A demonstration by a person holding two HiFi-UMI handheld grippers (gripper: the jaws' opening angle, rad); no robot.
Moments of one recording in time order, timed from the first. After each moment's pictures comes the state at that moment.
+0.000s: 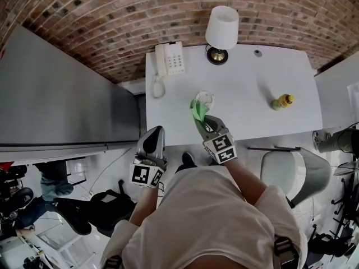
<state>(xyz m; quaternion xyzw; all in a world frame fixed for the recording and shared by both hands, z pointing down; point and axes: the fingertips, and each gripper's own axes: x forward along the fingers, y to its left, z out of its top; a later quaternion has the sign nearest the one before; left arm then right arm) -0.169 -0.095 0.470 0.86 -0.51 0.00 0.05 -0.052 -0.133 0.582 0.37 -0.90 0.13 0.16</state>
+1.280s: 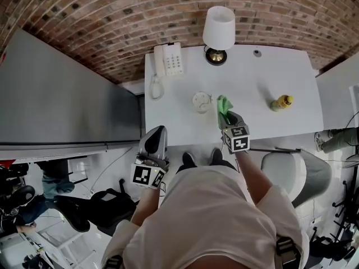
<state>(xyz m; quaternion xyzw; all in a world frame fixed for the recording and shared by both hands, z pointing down) -0.136 -0.096 0.457 0.86 -0.51 0.00 0.05 0.072 -0.168 0.643 0.47 -0.83 0.21 0.20</state>
